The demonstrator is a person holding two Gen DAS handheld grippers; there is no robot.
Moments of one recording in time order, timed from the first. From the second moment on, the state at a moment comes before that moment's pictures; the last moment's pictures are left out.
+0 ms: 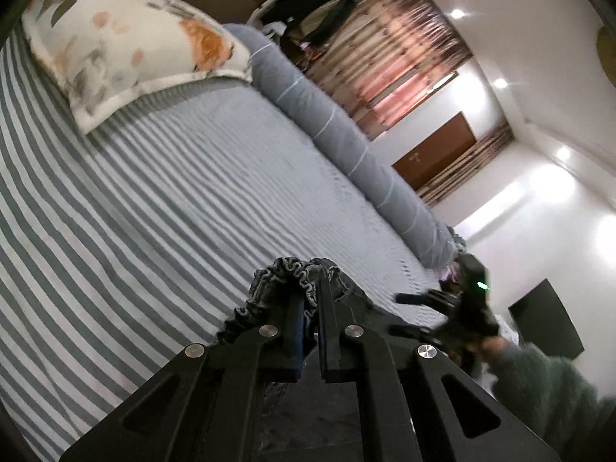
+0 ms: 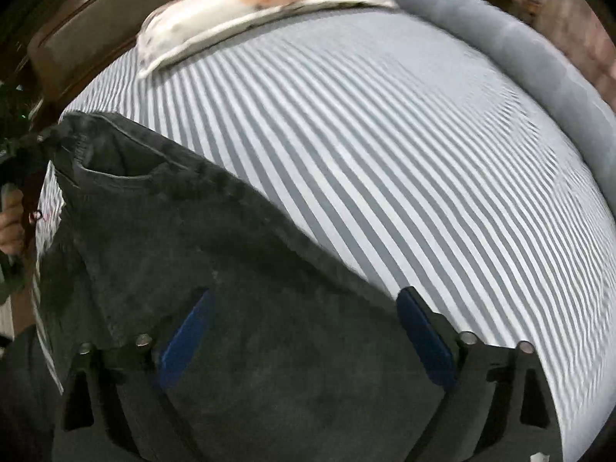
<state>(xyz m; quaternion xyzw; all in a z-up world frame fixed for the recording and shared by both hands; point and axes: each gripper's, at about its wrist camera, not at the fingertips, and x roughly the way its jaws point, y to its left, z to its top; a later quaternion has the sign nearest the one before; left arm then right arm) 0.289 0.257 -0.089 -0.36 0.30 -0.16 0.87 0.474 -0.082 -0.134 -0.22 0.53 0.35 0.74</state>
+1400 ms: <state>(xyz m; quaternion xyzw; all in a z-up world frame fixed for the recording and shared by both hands) 0.122 0.232 -0.061 -0.24 0.42 -0.20 0.85 0.190 -0.176 -0.079 -0.23 0.51 0.24 0.79</state>
